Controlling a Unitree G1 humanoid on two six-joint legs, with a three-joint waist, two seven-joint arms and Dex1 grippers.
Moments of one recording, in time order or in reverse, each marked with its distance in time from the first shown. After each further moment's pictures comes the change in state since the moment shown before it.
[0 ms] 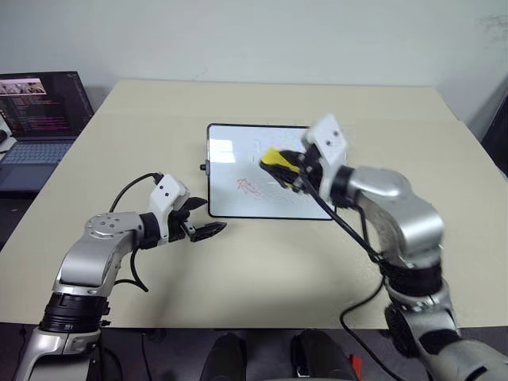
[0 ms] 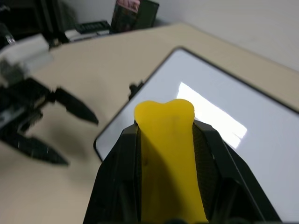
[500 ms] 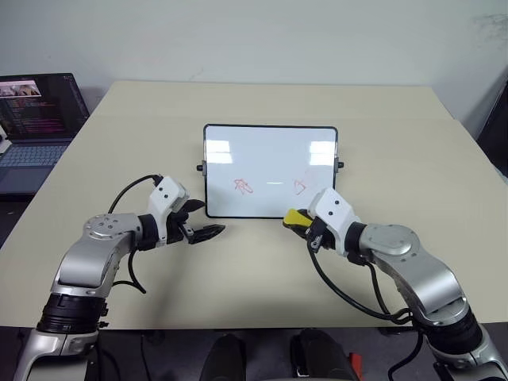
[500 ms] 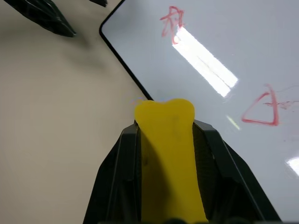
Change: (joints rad) left arm 0.015 0.011 -0.002 0.006 0.010 0.000 -0.012; right arm 0.224 -0.156 0.200 -0.038 -0.056 -0.146 -0.094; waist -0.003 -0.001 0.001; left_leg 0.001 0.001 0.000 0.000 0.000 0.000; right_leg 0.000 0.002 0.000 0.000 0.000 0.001
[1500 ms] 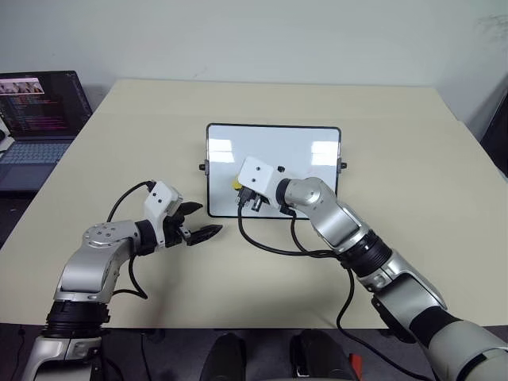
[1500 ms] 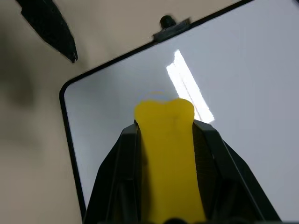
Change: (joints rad) left arm 0.032 -0.039 0.030 0.056 -0.019 -0.089 0.004; right arm -0.515 0.274 0.272 0.798 -0.268 -0.408 0.001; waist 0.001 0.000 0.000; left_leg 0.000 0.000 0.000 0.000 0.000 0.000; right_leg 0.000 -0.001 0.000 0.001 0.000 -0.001
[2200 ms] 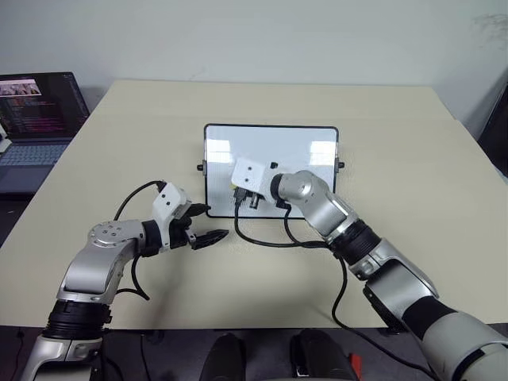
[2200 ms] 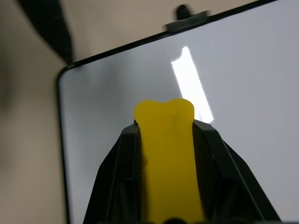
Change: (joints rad) left arm -0.003 0.005 -0.033 -0.036 0.015 -0.005 -0.027; right arm -0.073 0.052 -0.004 0.165 -0.076 -0.110 0.084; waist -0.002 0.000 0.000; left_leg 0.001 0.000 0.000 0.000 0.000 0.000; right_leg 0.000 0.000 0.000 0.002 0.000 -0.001
